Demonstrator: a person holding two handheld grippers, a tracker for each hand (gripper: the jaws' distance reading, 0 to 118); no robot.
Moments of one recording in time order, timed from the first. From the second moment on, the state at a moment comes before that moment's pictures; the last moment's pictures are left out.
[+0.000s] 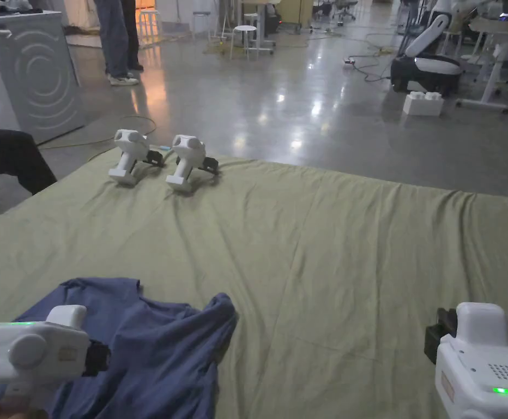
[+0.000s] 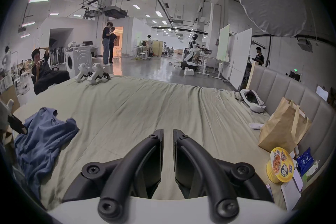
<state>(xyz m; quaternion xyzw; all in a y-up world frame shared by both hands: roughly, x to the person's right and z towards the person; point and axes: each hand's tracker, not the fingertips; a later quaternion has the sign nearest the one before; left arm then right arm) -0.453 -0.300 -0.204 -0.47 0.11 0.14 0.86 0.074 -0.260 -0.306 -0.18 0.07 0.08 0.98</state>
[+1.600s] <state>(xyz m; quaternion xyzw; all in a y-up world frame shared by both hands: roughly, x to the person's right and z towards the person) -0.414 -0.211 -0.216 -0.28 0.07 0.14 0.95 0.076 -0.257 -0.281 -0.17 0.10 0.11 0.97</state>
